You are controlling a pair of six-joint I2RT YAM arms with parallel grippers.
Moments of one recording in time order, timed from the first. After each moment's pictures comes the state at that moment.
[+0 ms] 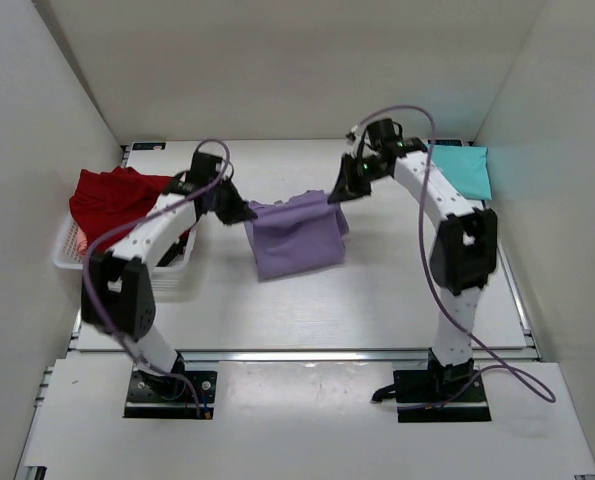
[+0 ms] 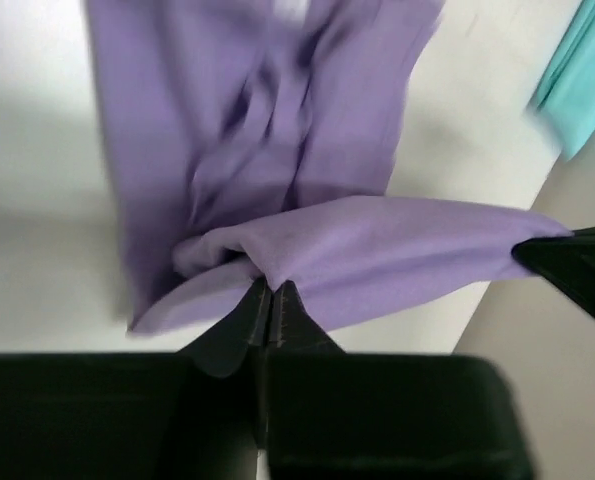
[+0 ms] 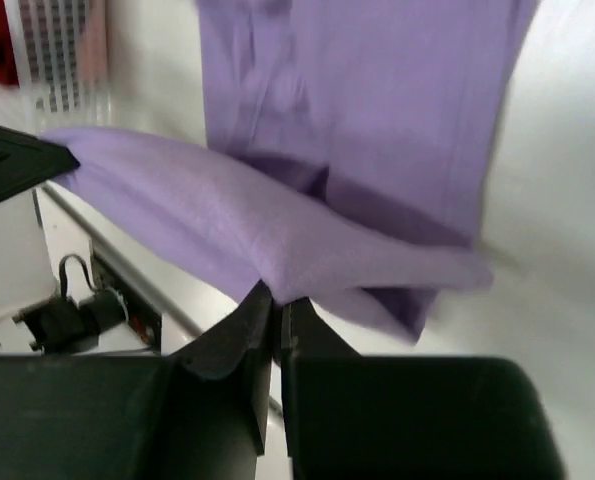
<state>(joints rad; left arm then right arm) -0.28 1.56 1.21 -0.57 0.25 -0.87 0.29 1.92 1.70 -0.82 -0.62 0.31</state>
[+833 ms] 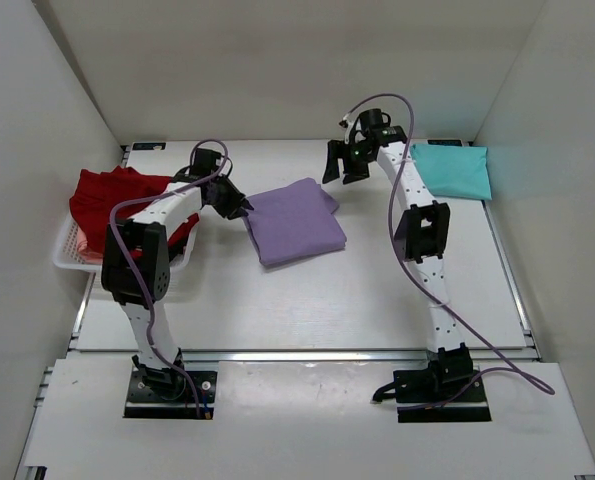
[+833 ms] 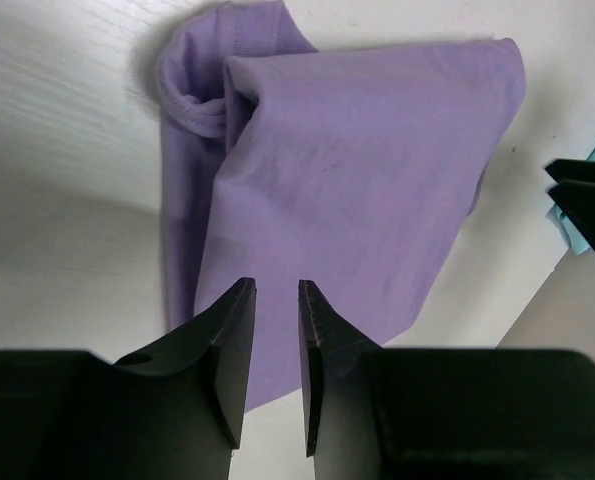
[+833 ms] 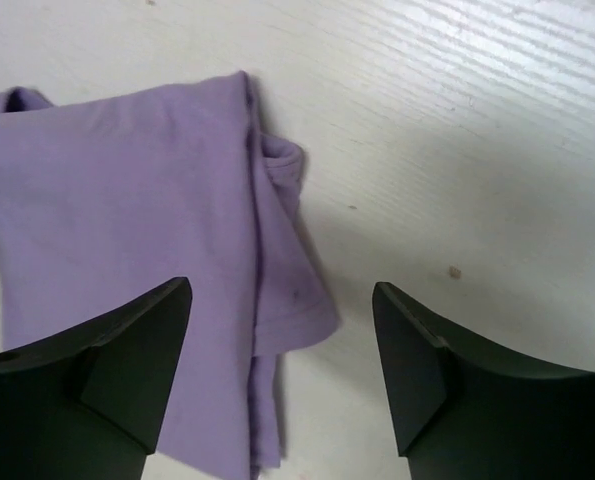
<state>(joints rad) -0.19 1.90 1.41 -0.46 0.22 -0.90 0.22 2.70 2.75 -1.04 -0.50 0.09</state>
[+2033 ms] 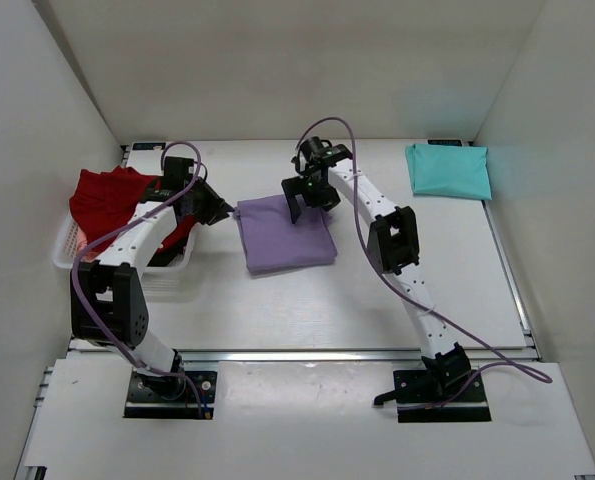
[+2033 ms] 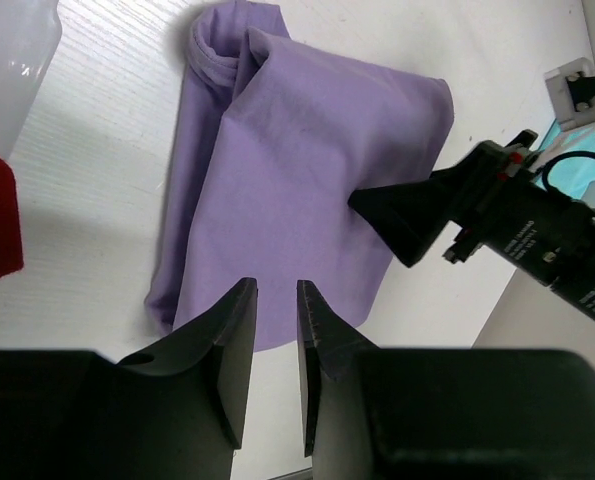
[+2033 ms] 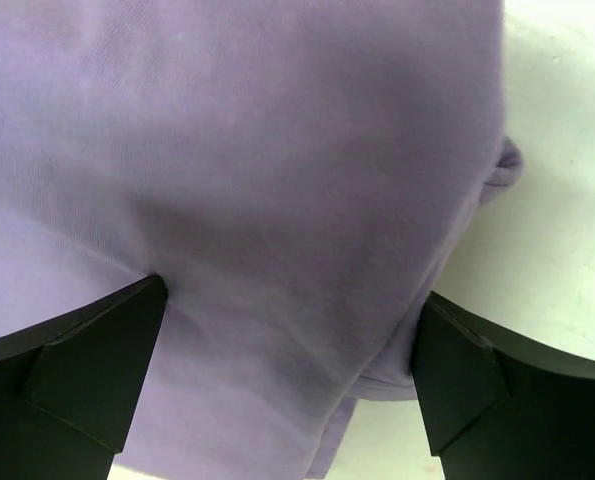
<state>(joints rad) -0.13 1.57 1.20 -0.48 0.20 -0.89 0.48 2.68 2.60 -1.15 -0.24 0.09</state>
